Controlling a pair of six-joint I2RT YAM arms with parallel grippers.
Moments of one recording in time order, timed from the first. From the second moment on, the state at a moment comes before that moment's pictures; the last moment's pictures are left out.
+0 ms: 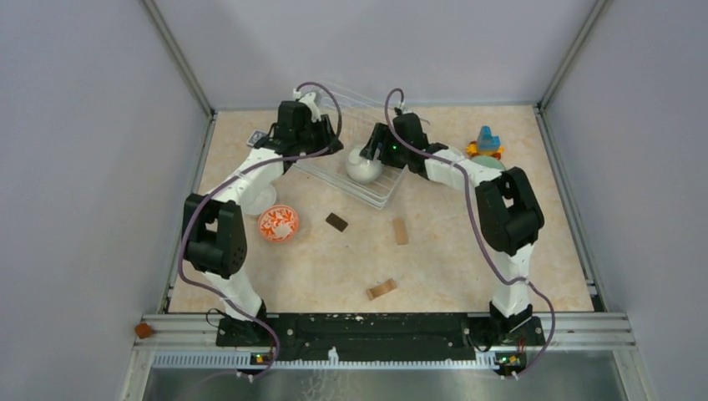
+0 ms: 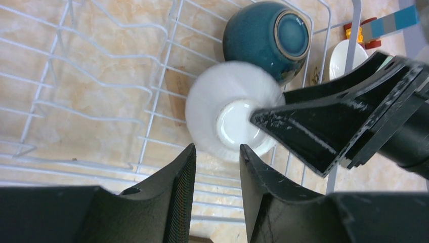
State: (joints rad) left arm -0.29 1.77 1.42 -0.22 0.28 -0.40; right arm 0.52 2.00 1.46 -0.04 -0.08 0.70
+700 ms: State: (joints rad) left arm -0.29 1.35 1.06 -0.17 0.22 -0.44; right arm 0.62 1.89 1.53 -0.24 0.23 0.14
